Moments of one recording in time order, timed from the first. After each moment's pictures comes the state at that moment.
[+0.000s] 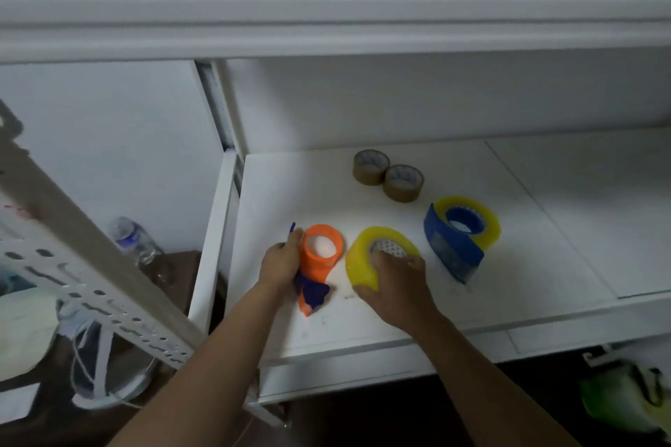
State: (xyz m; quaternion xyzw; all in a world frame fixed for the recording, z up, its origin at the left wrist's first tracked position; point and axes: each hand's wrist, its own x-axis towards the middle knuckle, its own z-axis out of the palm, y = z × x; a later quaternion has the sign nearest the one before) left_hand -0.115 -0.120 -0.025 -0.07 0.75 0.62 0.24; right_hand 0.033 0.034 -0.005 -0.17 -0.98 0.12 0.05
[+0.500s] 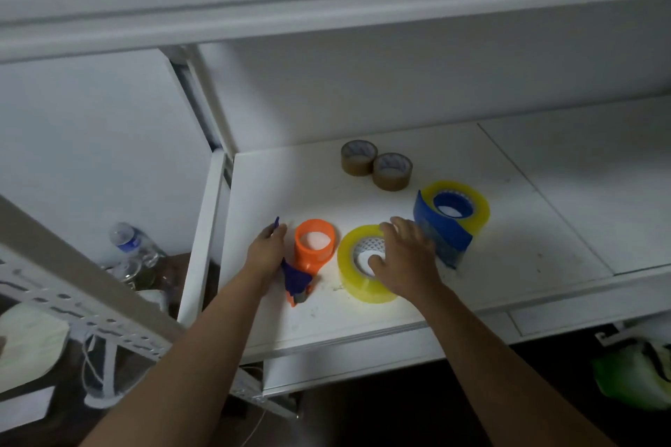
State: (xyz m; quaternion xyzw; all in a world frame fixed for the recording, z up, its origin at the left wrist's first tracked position) left_hand -0.130 -0.117 -0.030 -0.04 0.77 0.59 0.25; right_hand 0.033 0.074 -0.007 -0.23 -0.97 0.11 0.07
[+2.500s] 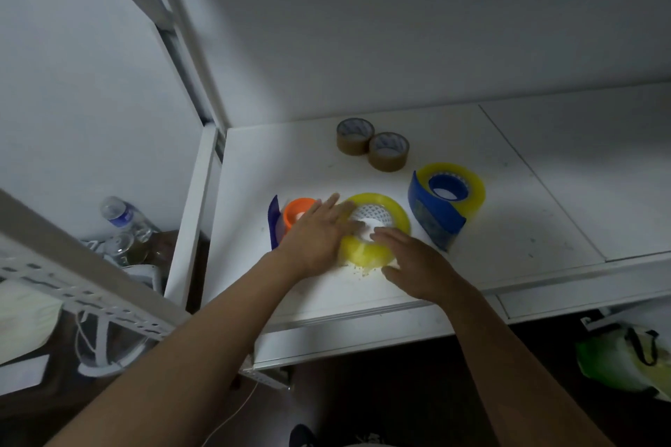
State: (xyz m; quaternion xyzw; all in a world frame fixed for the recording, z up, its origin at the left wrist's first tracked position) left_hand -0.069 -0.064 0.004 0.55 0.83 0.05 0.03; right_hand 0.074 0.106 -0.025 -0.07 -0.96 0.27 -0.01
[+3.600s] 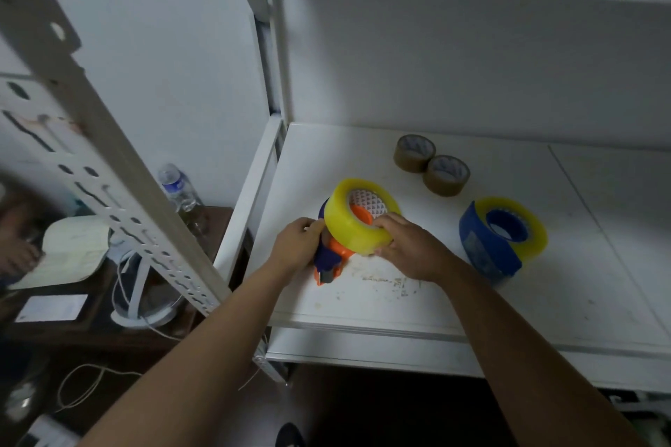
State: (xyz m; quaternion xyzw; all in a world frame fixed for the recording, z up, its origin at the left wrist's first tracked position) left_hand -0.096 -0.142 -0.020 0.01 0.83 0.52 0.19; right_hand -0.015 0.070 0.006 0.03 -0.96 0.28 -0.05
